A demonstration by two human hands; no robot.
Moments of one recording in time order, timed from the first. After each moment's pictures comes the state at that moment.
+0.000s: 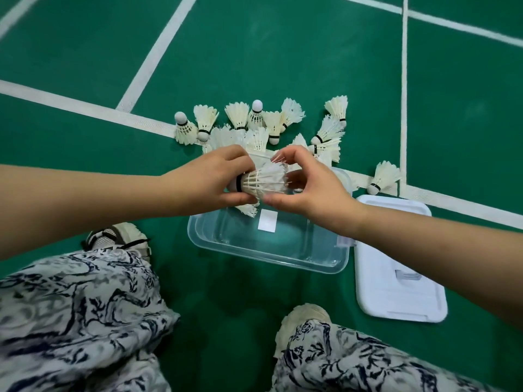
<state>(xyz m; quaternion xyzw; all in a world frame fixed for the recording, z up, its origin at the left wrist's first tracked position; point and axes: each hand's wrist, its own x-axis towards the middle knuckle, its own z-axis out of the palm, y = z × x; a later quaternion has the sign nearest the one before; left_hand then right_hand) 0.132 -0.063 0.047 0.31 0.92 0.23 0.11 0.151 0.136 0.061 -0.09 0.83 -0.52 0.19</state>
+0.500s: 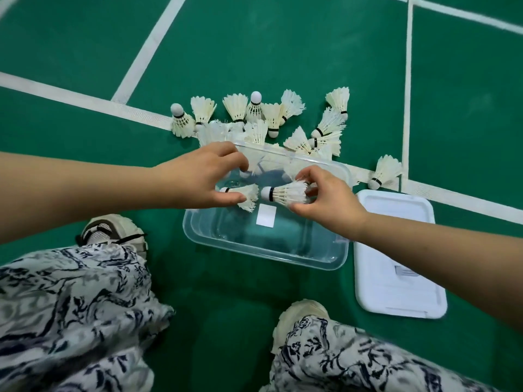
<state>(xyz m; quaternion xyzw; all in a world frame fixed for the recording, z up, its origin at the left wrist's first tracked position) 0.129 -0.071 0.038 0.29 0.92 0.17 0.17 0.146 0.174 0.006 -0.06 0.92 -0.34 0.17</state>
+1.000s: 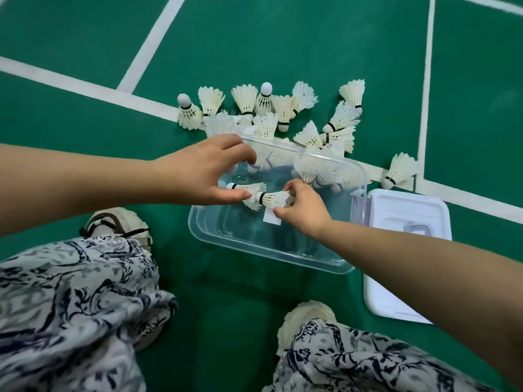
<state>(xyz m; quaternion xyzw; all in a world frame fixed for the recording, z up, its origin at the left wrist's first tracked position) 0.127 -0.080 0.036 0.30 0.92 0.20 0.16 0.138 0.137 -0.077 0.01 0.92 -0.31 0.25</state>
